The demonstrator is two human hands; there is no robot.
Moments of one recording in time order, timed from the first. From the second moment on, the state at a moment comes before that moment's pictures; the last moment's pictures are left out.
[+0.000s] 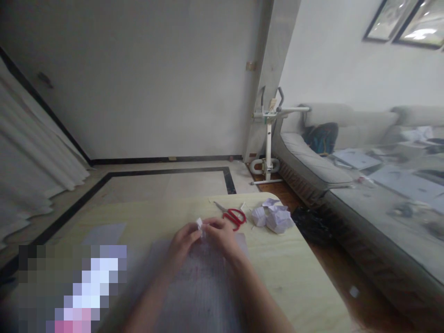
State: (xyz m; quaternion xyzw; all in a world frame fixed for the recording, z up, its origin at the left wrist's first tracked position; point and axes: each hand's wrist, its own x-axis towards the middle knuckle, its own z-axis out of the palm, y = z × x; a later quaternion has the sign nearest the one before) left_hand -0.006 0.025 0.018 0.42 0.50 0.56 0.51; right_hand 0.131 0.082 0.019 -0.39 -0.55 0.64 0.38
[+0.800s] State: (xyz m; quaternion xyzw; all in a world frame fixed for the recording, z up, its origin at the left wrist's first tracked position) left_hand -0.006 0.020 0.030 0.32 0.44 0.56 0.63; right_hand 0.134 0.078 0.018 -0.32 -0.45 0.77 0.33
